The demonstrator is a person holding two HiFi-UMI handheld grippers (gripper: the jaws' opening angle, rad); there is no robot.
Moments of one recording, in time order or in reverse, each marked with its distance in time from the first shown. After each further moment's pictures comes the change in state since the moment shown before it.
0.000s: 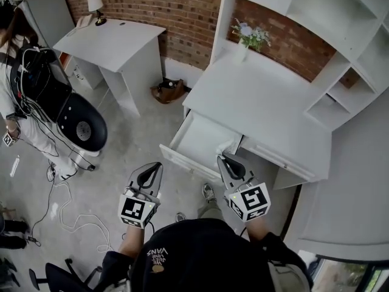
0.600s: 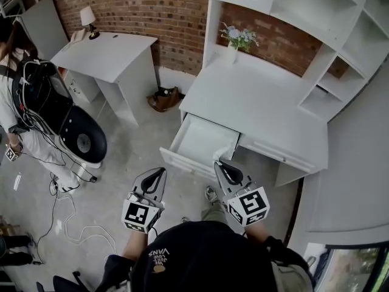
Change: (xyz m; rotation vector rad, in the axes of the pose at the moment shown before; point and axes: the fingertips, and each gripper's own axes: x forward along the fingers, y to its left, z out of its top) left arm -0.026 -0.023 0.014 0.021 -0.024 -0.074; right arm -0.033 0.037 0.010 0.036 -0.028 -0.035
